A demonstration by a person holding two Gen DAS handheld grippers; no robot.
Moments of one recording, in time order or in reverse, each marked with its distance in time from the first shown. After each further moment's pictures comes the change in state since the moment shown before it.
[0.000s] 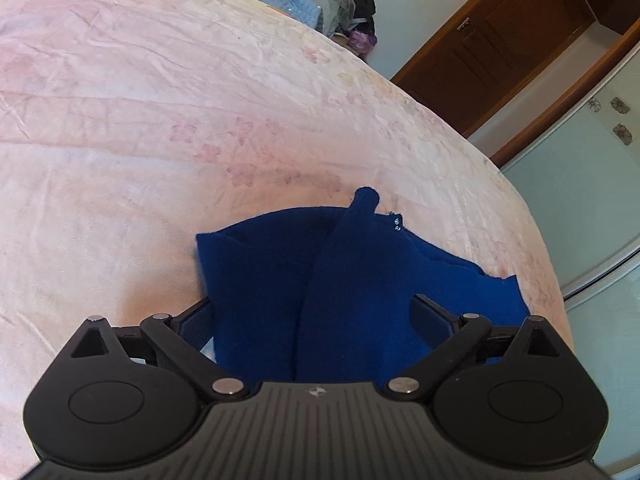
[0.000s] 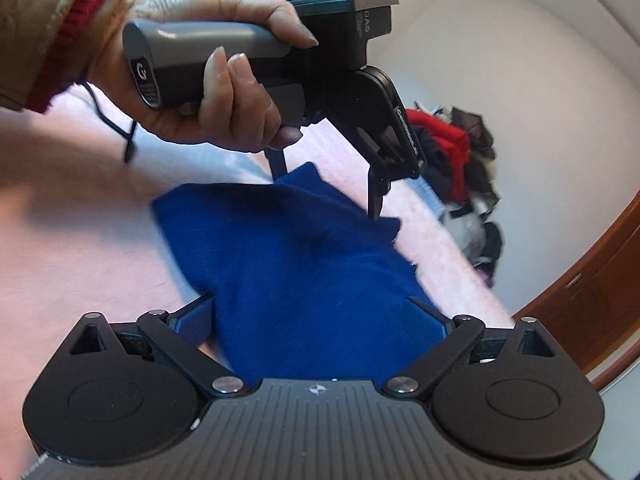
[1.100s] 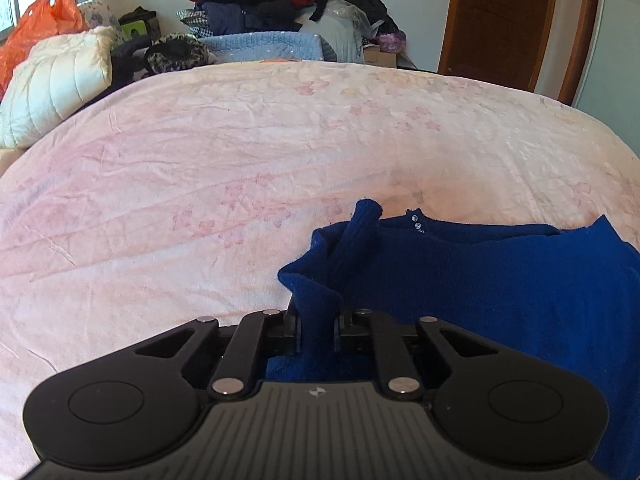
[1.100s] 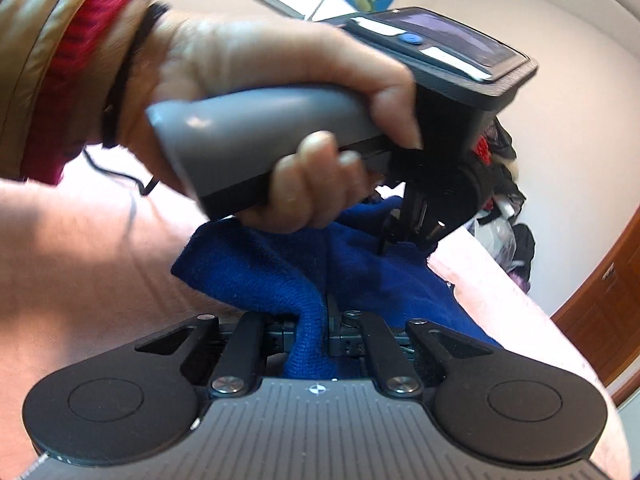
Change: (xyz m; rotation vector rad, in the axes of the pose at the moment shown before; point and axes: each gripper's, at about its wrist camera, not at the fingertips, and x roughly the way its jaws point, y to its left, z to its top) left arm 0.015 -0.099 -0.022 0.371 -0.107 0.454; right arm -0.033 -0.007 0.000 0.173 -0.090 0.159
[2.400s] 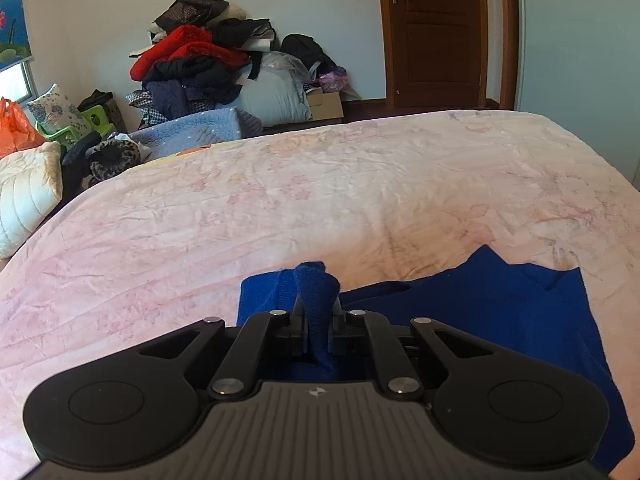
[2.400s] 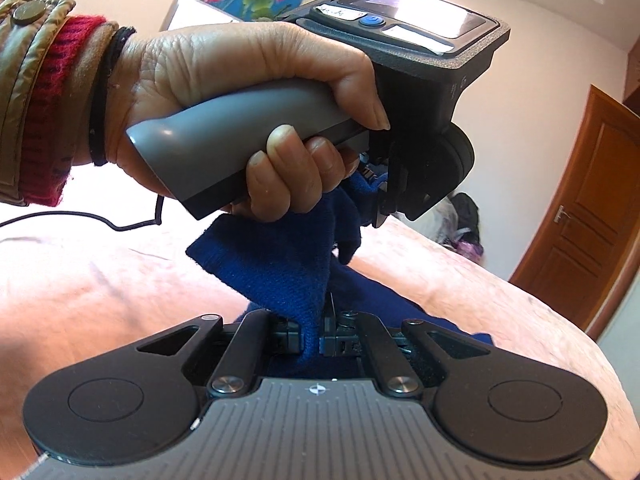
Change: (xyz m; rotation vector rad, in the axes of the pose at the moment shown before) left arm -0.051 -0.156 0.033 0.189 -0.128 -0.017; right arm -0.083 -0.055 -0.046 0.216 -0.061 -0.142
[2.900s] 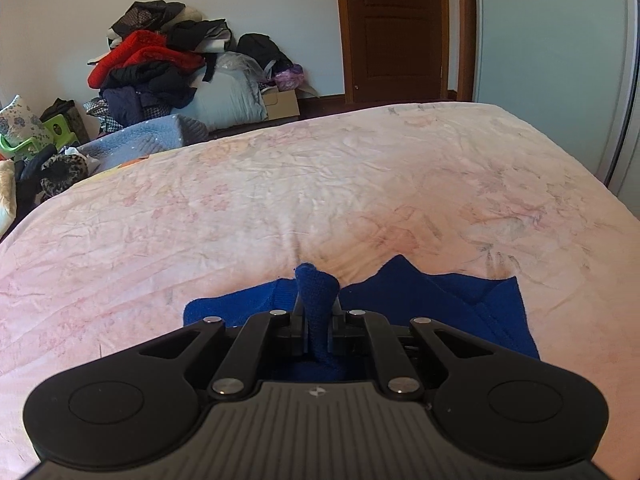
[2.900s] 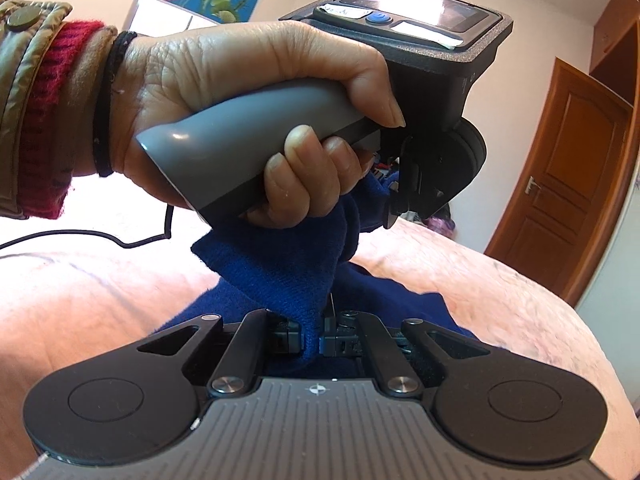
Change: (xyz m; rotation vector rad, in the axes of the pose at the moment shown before) left arm 0.014 -0.071 0.015 0.050 0.018 -0.094; right arm -0.032 -0.017 -0.018 0.084 0.035 -0.075
